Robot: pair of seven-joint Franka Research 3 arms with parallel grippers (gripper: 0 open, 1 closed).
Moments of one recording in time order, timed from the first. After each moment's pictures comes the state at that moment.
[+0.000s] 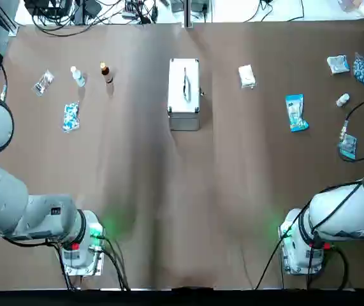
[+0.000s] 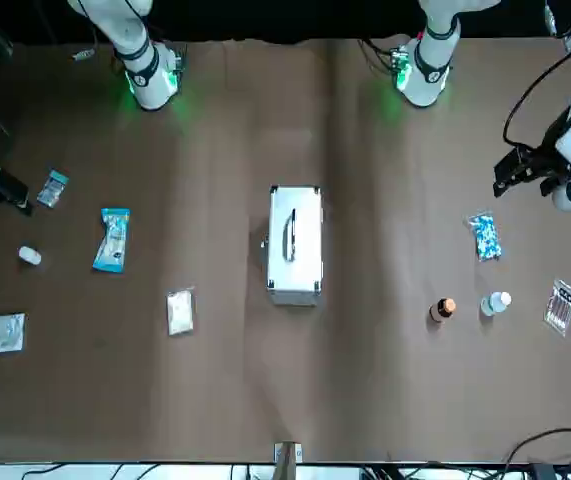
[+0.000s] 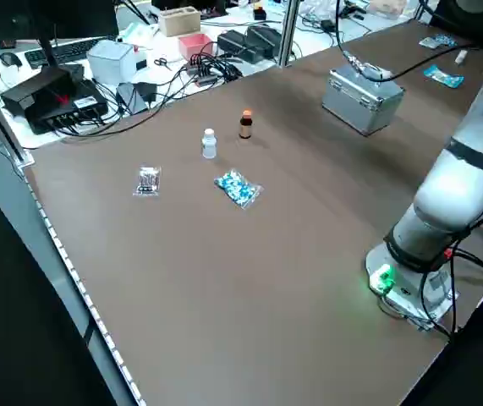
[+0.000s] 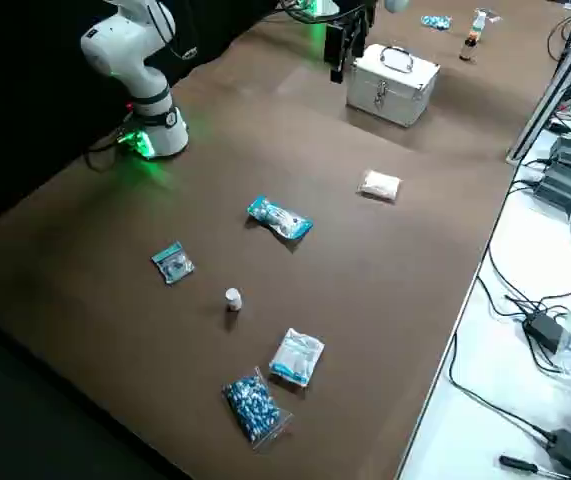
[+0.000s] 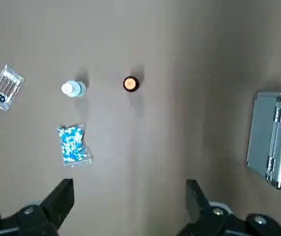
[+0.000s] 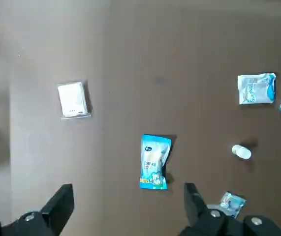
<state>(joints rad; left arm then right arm) 0.06 0.09 -0.19 -1.43 0.01 1.53 -0.13 -0.06 0.13 0.02 -1.41 0.00 1.57 -0.08</state>
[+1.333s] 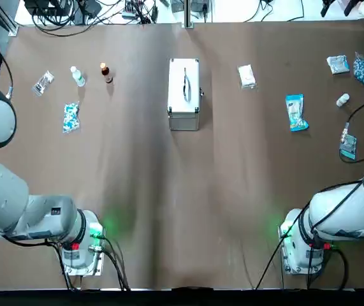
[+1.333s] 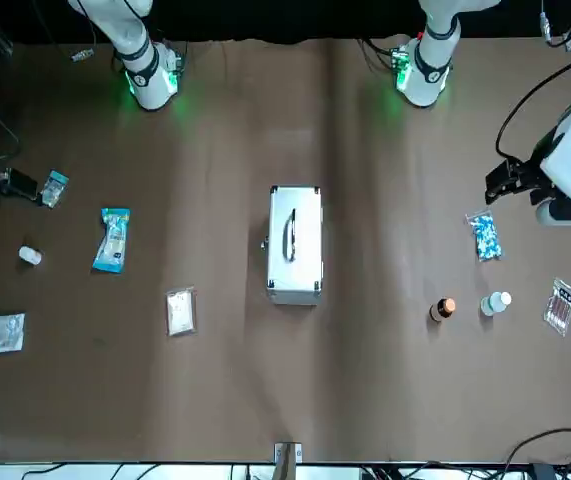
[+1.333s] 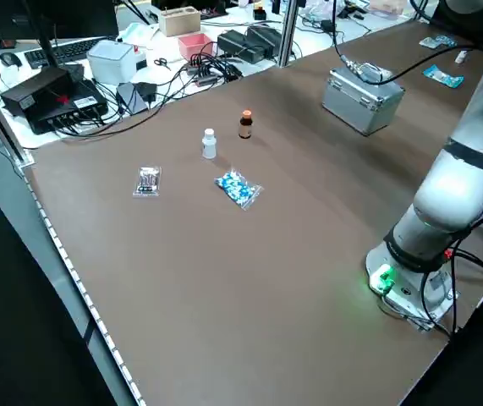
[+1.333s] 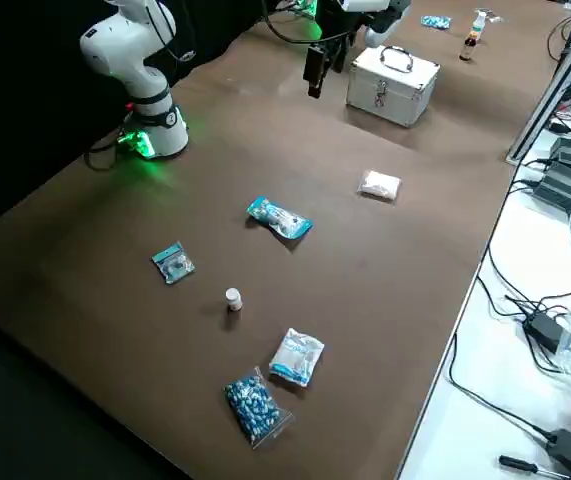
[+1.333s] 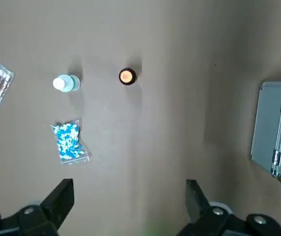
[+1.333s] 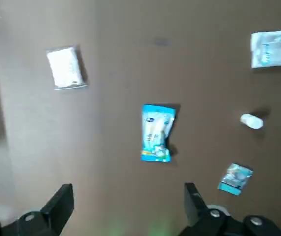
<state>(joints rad) 0.05 0.13 -0.19 -1.44 0.01 1.53 -0.11 -0.08 0.13 0.02 -1.46 0.01 1.48 -0.08</state>
